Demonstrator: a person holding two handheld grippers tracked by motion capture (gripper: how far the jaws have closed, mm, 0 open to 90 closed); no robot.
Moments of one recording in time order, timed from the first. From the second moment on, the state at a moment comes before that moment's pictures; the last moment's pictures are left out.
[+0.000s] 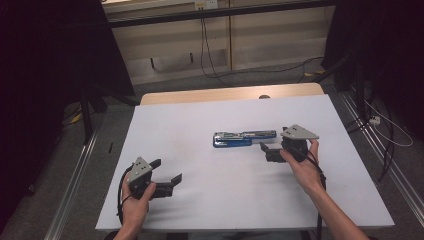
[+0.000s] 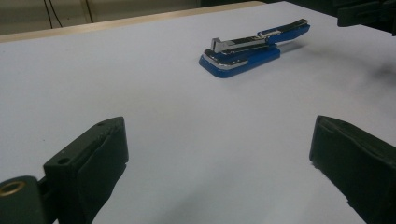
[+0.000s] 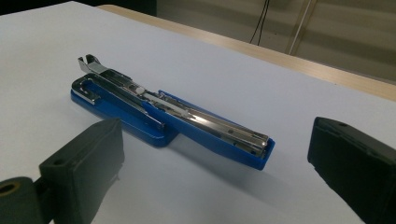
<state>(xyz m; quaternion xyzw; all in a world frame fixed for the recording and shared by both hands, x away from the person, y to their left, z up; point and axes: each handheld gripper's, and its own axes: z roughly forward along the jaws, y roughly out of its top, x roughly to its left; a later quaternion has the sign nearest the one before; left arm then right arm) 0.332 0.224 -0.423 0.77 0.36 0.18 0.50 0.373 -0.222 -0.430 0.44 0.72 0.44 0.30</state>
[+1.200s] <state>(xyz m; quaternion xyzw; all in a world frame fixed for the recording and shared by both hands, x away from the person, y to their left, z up) 0.335 0.214 -0.427 0.77 0.36 0.16 0.50 0.355 -0.251 -0.443 0.46 0.72 0.42 0.30</state>
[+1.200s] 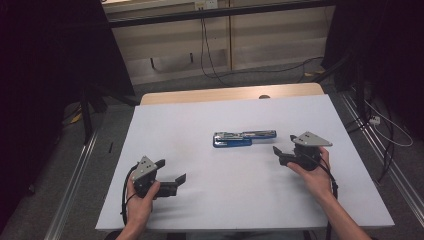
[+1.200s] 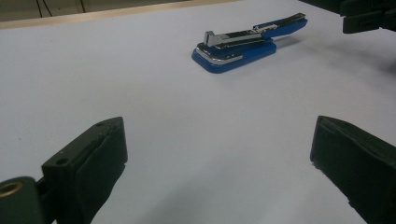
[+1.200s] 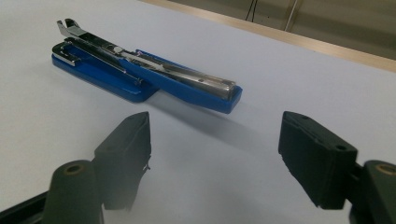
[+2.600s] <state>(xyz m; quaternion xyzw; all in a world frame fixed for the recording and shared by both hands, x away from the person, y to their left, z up) 0.398 0.142 -0.422 0.77 0.33 0.16 0.51 0.367 -0.250 -0.444 0.46 0.72 0.44 0.27</state>
